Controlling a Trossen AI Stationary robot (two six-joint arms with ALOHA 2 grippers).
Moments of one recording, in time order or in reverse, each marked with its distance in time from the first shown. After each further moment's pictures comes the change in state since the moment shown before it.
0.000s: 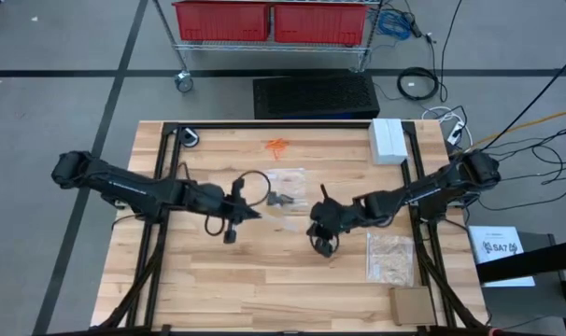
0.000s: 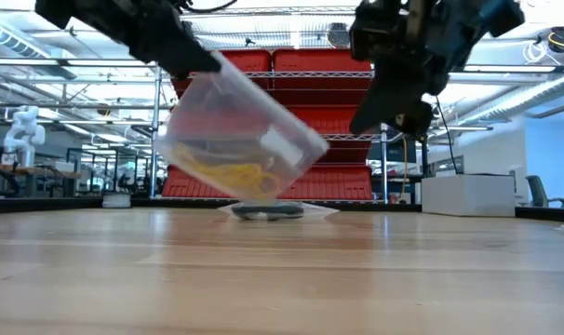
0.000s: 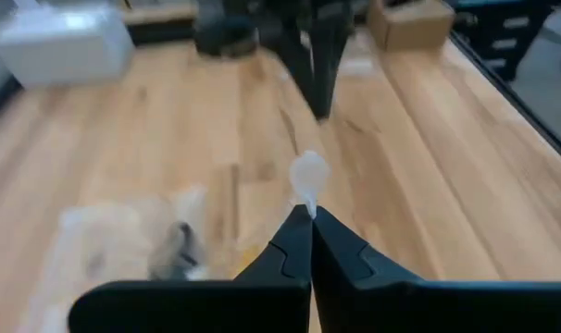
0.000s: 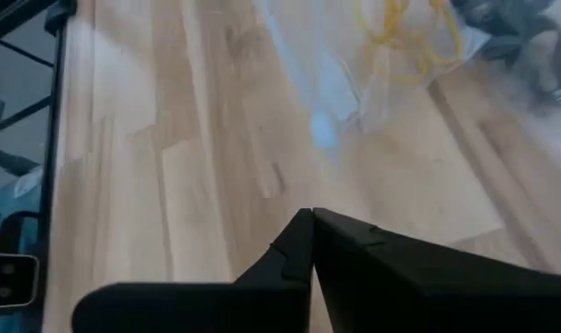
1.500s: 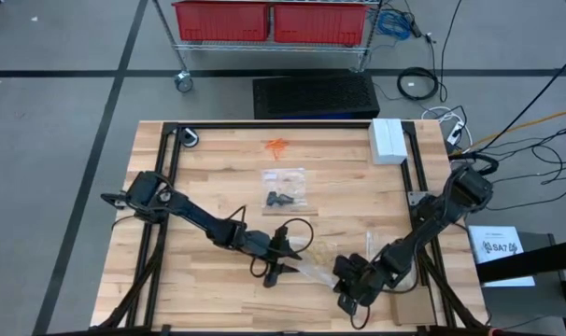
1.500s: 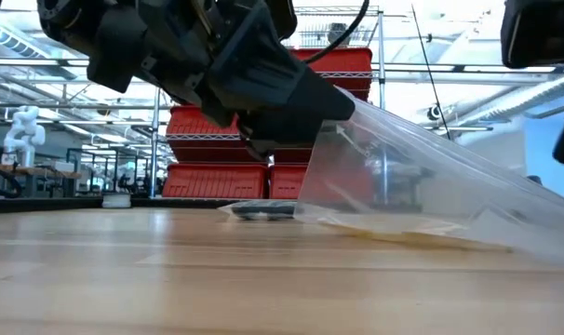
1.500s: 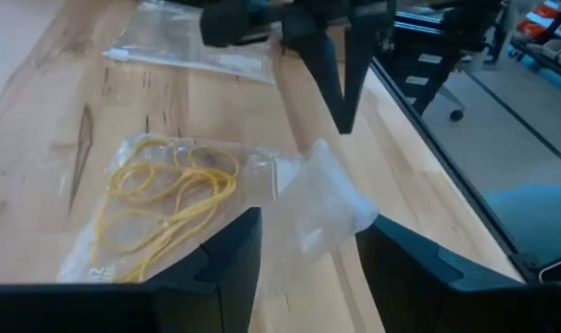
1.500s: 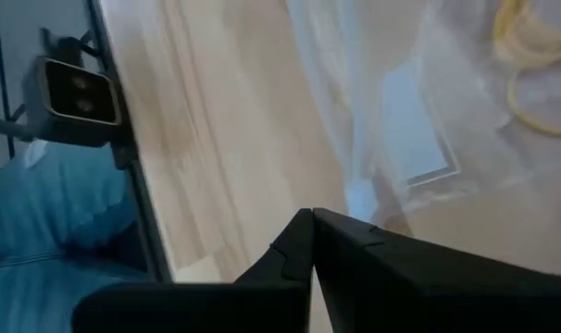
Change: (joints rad) left arm -0.165 0.753 0.274 0.570 0.061 -0.256; right arm 0.496 0.191 0.005 0.018 0.135 0.605
